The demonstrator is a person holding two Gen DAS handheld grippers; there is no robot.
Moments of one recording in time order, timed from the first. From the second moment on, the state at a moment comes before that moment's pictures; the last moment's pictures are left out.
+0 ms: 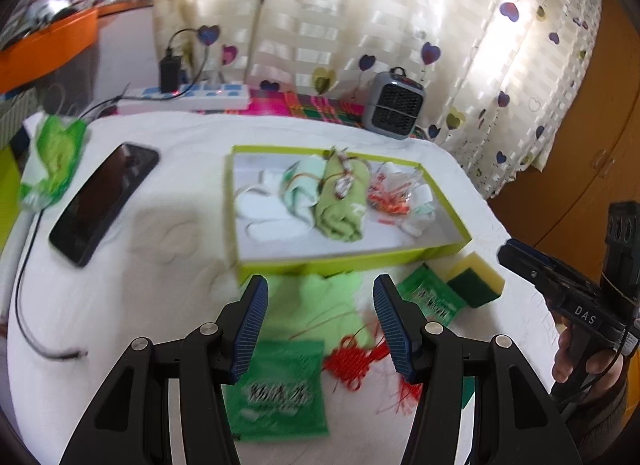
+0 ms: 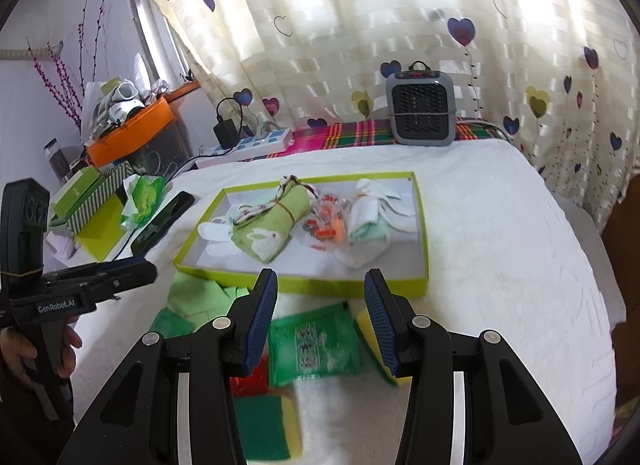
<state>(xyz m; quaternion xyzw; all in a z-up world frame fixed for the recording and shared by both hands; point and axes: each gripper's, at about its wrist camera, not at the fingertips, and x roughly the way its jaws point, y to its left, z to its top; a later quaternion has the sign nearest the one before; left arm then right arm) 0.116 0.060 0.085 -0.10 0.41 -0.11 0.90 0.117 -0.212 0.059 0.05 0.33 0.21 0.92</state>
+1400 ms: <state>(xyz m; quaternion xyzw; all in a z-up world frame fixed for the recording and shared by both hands) 0.079 0.083 0.018 -0.13 0.47 -0.09 0.87 0.043 -0.177 -0.014 -0.03 0.38 0.23 0.90</state>
